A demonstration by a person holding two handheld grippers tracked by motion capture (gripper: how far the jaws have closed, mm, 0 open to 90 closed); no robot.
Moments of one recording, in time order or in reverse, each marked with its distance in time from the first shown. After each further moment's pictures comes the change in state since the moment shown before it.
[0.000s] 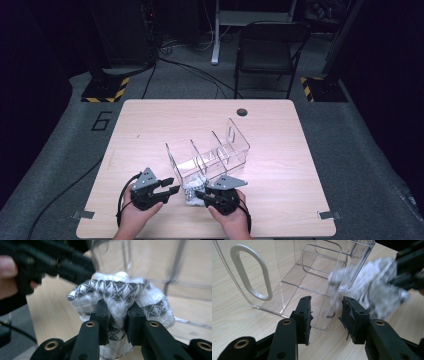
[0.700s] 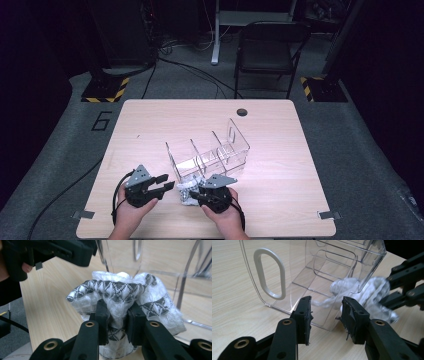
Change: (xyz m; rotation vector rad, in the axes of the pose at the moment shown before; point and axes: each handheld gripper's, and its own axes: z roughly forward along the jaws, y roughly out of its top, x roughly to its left) left arm 0.013 0.000 -0.008 -0.029 0.024 -0.040; right arm 0.003 -0.001 0.026 0.067 0.012 -0.034
